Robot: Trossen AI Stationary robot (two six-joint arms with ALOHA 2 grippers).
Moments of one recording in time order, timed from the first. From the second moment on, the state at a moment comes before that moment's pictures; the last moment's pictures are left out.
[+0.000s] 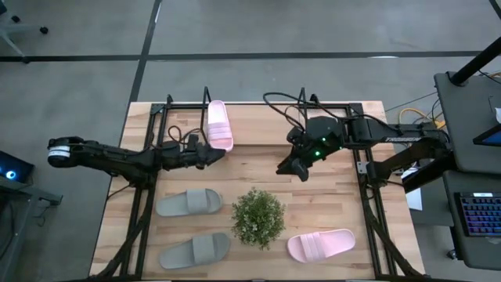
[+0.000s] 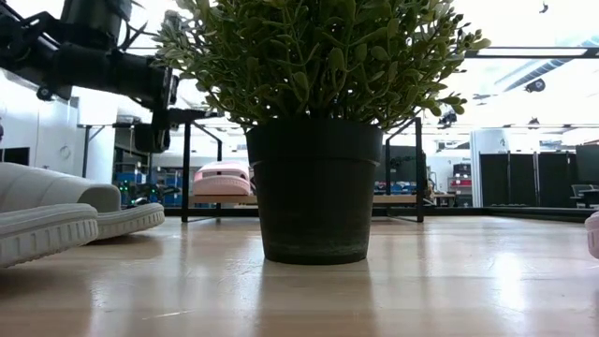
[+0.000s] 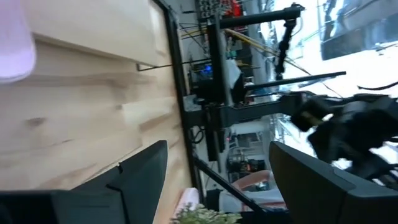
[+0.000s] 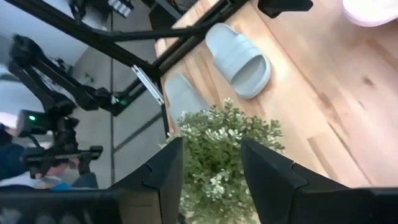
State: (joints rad) left arm 0.10 0.98 0.25 0.67 -0.13 -1.40; right arm 0.04 1.32 1.38 -0.64 -0.25 0.73
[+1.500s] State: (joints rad) left arm 0.10 0.91 0.26 0.78 -0.09 -1.41; right arm 0.57 1.00 0.59 -0.13 0.19 1.44
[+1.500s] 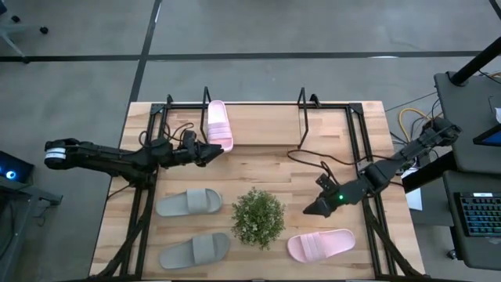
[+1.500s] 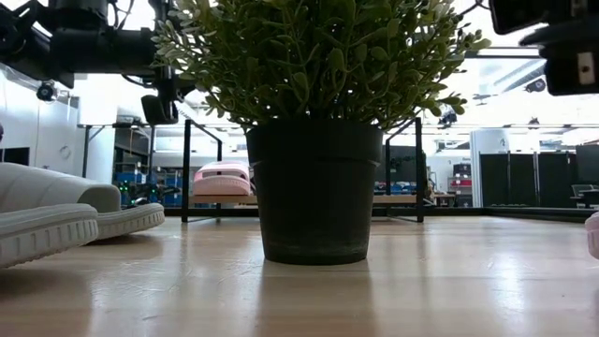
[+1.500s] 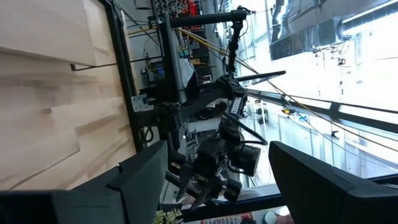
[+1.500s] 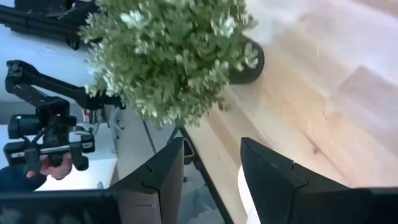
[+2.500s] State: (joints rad) left arm 0.10 0.92 0.26 0.78 -0.11 -1.42; right arm 0.89 1.00 0.45 -0.08 0.38 1.76
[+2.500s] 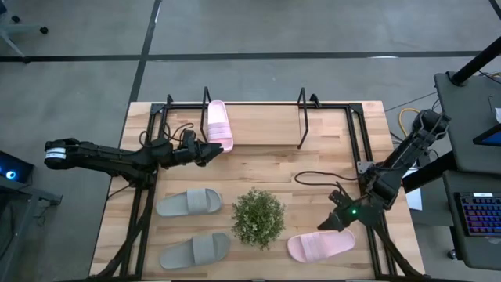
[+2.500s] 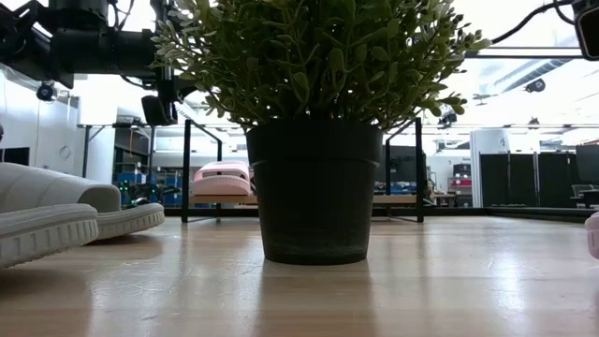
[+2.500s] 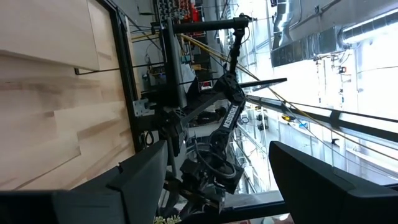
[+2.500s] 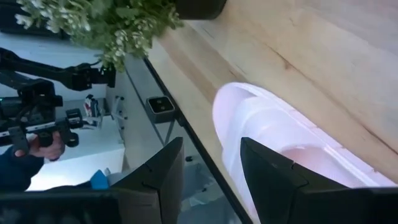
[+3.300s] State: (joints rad) left arm 0.10 0.92 0.26 0.78 -0.11 -1.43; right arm 1.00 1.34 0.46 0.20 0.39 1.91
